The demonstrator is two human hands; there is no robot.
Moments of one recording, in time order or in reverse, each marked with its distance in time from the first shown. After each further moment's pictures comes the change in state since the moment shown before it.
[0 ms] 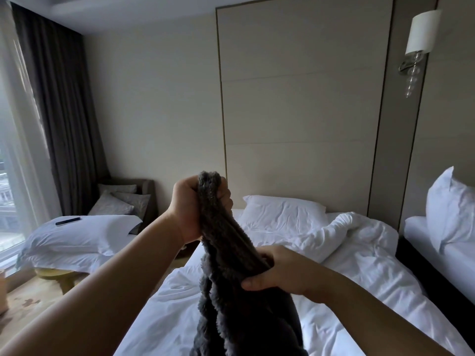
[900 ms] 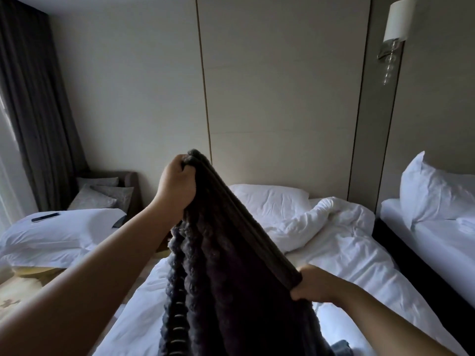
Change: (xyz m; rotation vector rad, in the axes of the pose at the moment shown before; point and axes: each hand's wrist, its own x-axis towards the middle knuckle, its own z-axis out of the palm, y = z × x) left_hand 0.035 -0.019 -0.025 0.779 0.605 0.297; right_hand -0.040 0.118 -0.025 -0.382 0.195 0.437
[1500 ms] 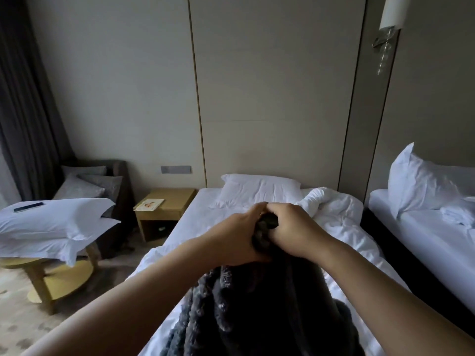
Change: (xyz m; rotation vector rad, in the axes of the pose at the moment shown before) left_hand -0.093 -0.017 0.071 0.685 -0.850 0.289; right_hand -0.020 -0.079 -0.045 0.025 0.419 -0.420
